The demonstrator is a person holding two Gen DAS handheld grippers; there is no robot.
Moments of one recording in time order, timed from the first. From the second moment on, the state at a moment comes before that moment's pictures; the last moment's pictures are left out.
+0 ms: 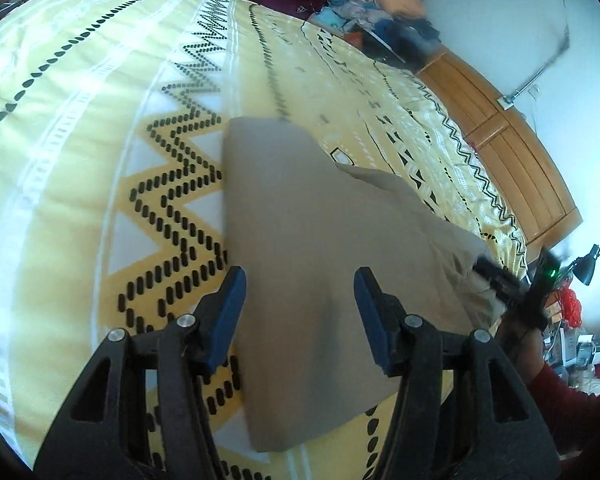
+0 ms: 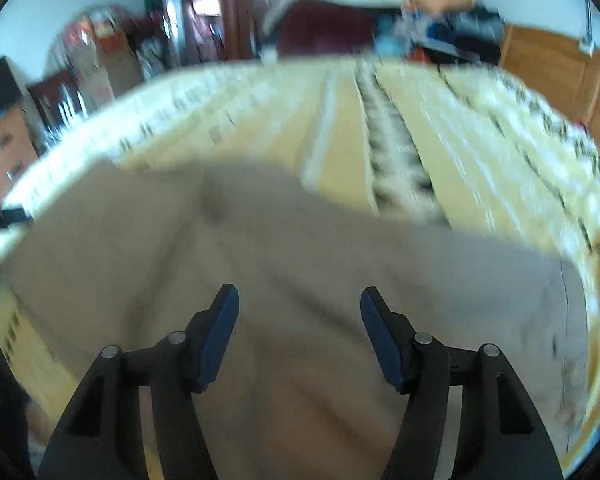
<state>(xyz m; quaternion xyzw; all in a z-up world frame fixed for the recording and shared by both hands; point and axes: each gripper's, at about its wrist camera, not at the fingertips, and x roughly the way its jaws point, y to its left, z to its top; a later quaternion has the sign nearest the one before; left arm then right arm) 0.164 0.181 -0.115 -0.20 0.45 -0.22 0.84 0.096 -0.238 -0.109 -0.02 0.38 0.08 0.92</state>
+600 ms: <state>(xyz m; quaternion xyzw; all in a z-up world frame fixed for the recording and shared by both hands) 0.181 0.235 -0.148 -0.28 0.47 -0.22 0.81 0.032 -0.091 -0.095 -0.23 0.32 0.12 0.91</state>
